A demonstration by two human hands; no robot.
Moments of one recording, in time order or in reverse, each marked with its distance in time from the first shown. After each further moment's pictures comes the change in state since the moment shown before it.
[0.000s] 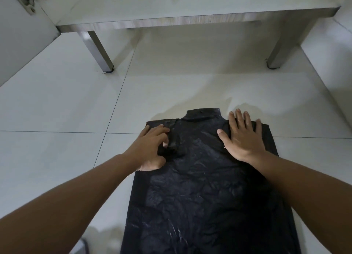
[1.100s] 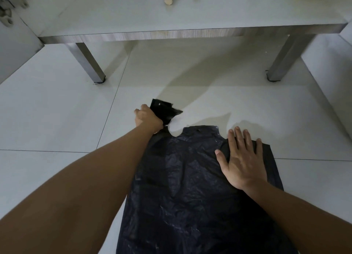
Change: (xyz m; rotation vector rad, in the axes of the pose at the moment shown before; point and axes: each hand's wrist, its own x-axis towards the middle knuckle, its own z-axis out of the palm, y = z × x) left_hand 0.136 -0.009 -0.051 -0.413 0.303 -0.813; right_hand 0.000 -0.003 0.009 -0.064 0.135 0.023
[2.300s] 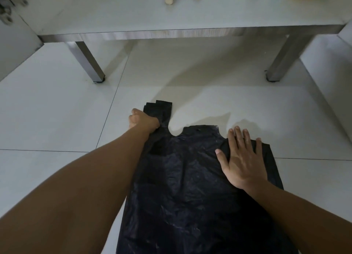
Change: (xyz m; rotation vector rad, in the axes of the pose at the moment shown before) left_hand 0.000 -0.011 -0.004 -0.210 -0.005 -0.188; right_hand 0.000 0.001 -0.001 0.003 -0.025 -0.010
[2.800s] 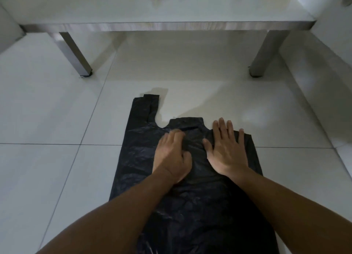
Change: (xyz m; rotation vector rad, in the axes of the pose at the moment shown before) left_hand -0.132 -0.060 0.074 0.161 0.084 0.984; right_hand 0.002 0.003 0.001 0.062 -0.040 -0.027
